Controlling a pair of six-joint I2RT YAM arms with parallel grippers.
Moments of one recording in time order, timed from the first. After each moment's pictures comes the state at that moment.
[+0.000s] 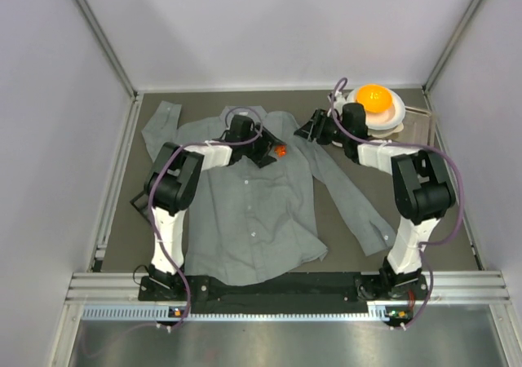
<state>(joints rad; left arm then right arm) -0.43 2.10 1.28 0.15 0.34 -1.29 0.27 1.88 1.11 0.37 -0.54 0.57</state>
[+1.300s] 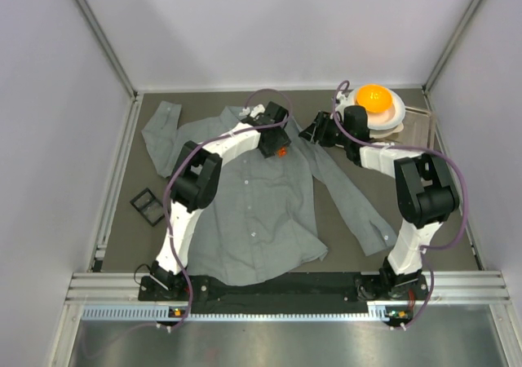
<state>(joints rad) -0.59 2.27 1.81 -0.51 -0.18 -1.05 0.27 1.83 1.07 0.34 -0.44 0.52</state>
